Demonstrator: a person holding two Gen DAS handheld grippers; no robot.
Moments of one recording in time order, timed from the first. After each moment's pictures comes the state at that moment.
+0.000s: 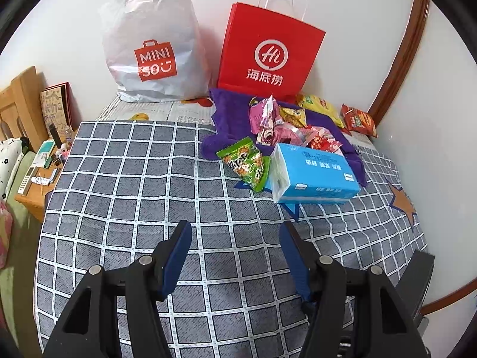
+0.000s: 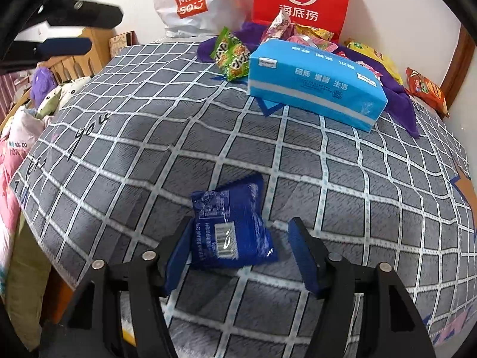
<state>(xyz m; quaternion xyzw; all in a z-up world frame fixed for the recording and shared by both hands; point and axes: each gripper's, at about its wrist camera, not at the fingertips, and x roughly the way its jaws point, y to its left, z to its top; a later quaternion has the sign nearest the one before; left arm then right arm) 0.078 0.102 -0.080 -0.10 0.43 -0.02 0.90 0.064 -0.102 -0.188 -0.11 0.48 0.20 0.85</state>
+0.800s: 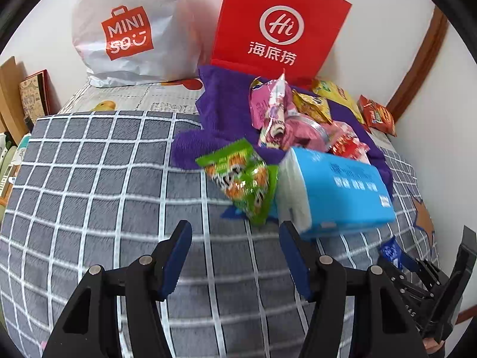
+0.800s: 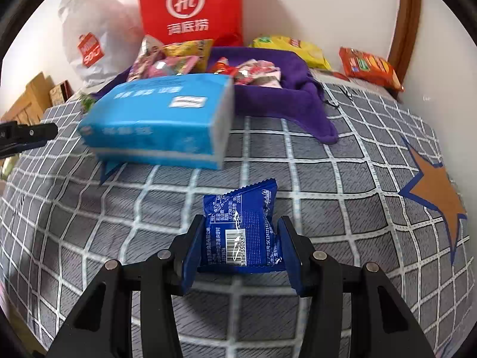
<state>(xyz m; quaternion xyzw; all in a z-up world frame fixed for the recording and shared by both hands) 0.179 0.081 -0.139 -0.11 0.46 -0.02 0.88 0.176 -0.219 -0.192 -0.03 0.46 0.10 0.88</state>
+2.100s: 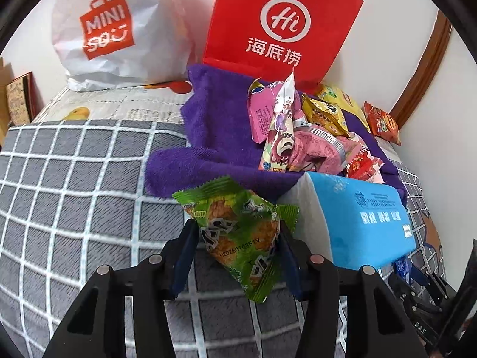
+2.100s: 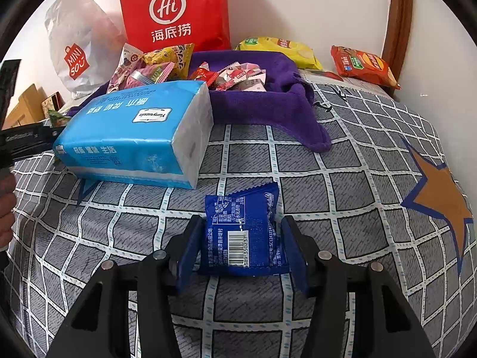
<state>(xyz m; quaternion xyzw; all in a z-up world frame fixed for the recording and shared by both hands) 0.215 0.078 -0.165 -0.12 0.44 -0.02 0.89 0.197 -0.227 -0.204 -0.03 0.45 0.09 0.89</state>
